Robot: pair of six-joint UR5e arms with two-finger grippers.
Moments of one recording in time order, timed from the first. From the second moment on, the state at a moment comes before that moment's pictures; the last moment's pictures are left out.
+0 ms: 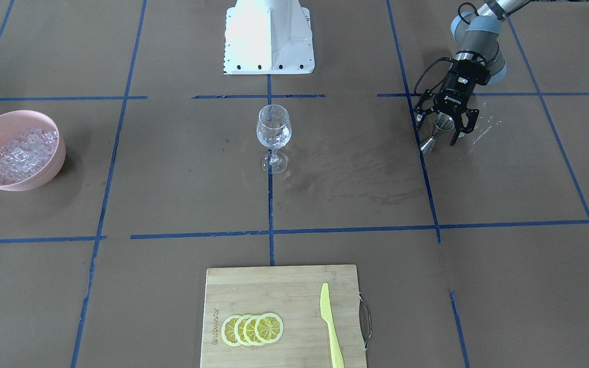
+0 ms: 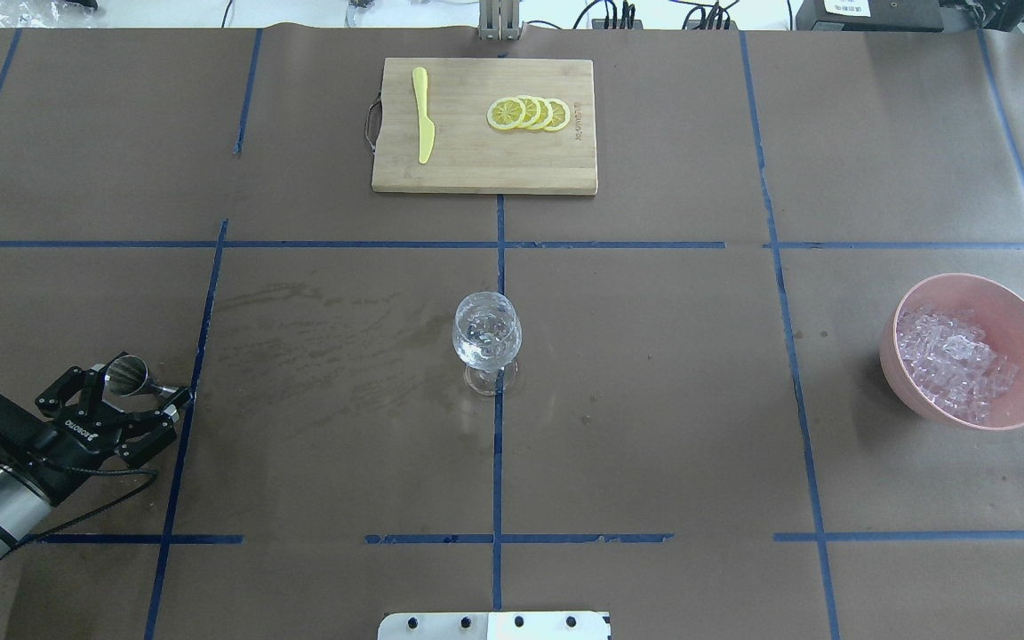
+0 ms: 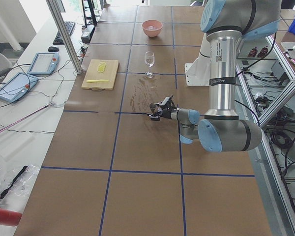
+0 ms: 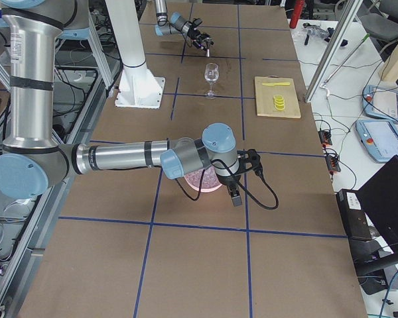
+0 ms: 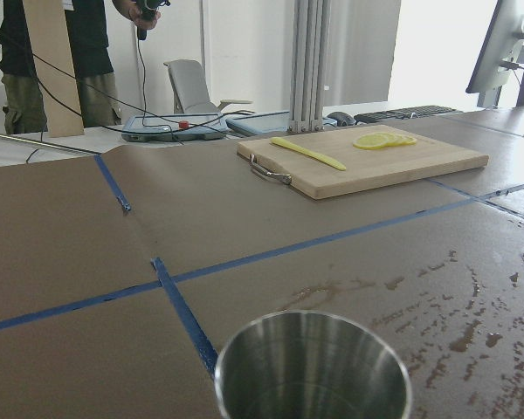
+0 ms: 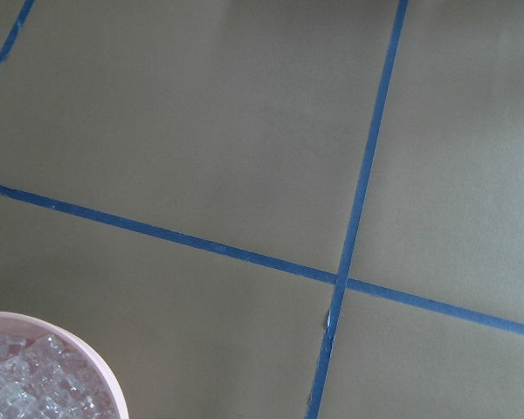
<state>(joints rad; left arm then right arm) -0.17 -1.47 -1.46 -3.44 -0.77 -0.63 1.51 -1.67 1.79 -1.28 2.30 0.07</state>
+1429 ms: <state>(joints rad) -0.62 -1.46 -1.53 -3.33 -1.22 -0.54 1.51 -1.67 1.79 -1.28 2.30 0.07</state>
